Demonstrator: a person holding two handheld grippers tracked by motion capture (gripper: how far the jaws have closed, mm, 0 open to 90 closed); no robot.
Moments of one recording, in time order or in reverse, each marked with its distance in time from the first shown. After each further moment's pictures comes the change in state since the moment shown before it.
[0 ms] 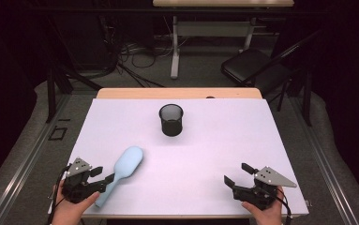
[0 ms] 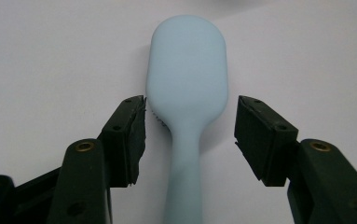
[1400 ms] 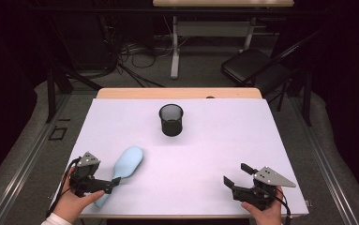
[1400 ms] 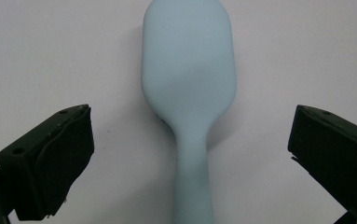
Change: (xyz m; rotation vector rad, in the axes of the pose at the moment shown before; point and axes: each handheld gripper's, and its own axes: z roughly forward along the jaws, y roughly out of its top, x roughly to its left) left arm 0.005 0.013 0.023 0.158 -0.032 0.059; right arm 0.001 0.000 0.001 0.009 0.006 -0.002
